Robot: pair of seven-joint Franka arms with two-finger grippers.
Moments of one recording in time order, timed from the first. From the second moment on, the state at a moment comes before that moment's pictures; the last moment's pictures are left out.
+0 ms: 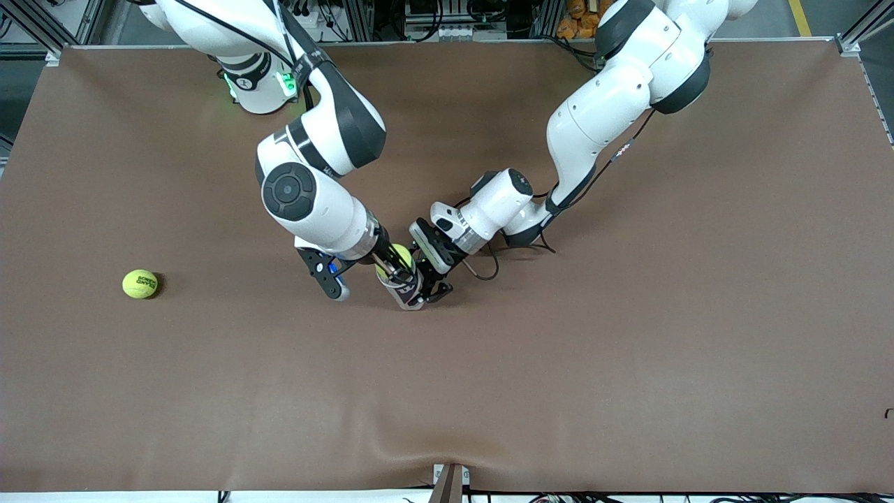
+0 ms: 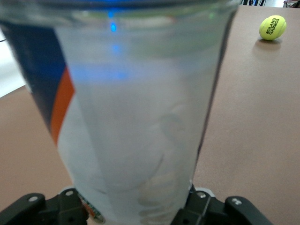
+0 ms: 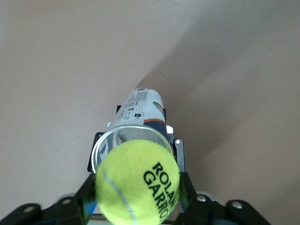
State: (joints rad) left arm -0.44 1.10 -0.48 -1.55 0.05 3.55 0.51; right arm 0.56 0.54 -0.01 -1.42 0.26 1.99 1.36
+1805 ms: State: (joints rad) left arm -0.44 1.10 -0.48 -1.55 0.05 3.55 0.51; right arm -0.11 0.57 -0.05 -1.55 -0.02 1.87 0.21
